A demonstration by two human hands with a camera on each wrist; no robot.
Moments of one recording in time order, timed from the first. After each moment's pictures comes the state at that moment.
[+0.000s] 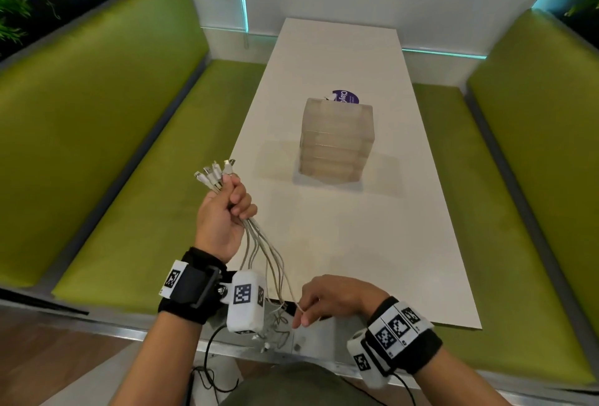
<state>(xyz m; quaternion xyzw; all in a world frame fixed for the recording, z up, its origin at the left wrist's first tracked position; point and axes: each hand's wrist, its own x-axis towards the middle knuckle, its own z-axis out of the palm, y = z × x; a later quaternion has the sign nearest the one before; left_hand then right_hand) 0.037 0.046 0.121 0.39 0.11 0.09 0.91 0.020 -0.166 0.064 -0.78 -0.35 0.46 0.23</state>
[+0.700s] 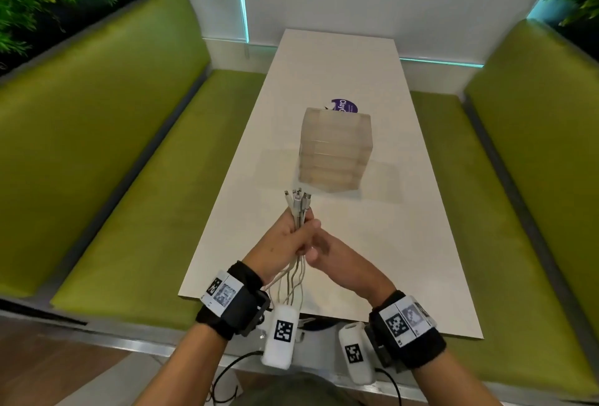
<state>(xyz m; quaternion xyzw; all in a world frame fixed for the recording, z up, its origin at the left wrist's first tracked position) 0.025 -0.019 0.121 0.66 -0.02 -0.10 0.75 0.040 -0.163 0.100 -0.72 -0.20 0.30 0.60</state>
